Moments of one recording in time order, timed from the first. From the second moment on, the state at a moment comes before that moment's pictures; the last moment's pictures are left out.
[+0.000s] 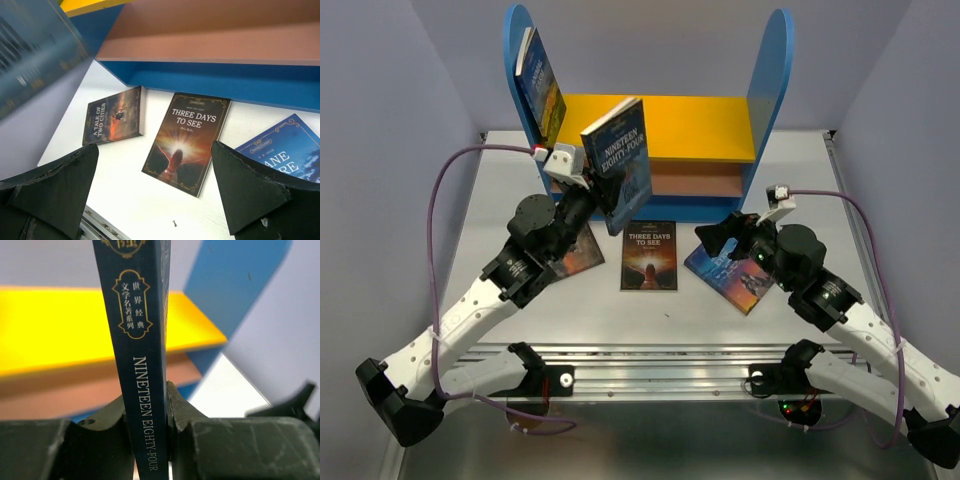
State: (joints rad) left arm -0.74 0.94 0.98 0.08 -0.21 -0.29; right arm 0.69 0.76 0.75 -0.11 0.17 0.56
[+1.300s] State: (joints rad) left arm -0.34 1.49 1.12 0.79 -0.24 0.10; right arm 0.69 0.88 0.83 -0.14 0.15 0.42
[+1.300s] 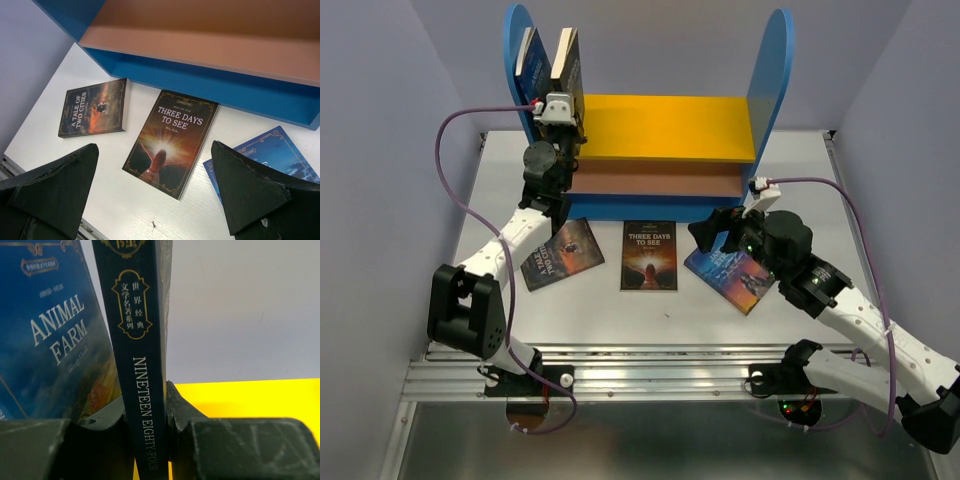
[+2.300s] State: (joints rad) left arm -0.27 1.43 1.11 0.69 -0.33 0.02; right arm 0.69 0.89 0.83 -0.14 0.14 0.46
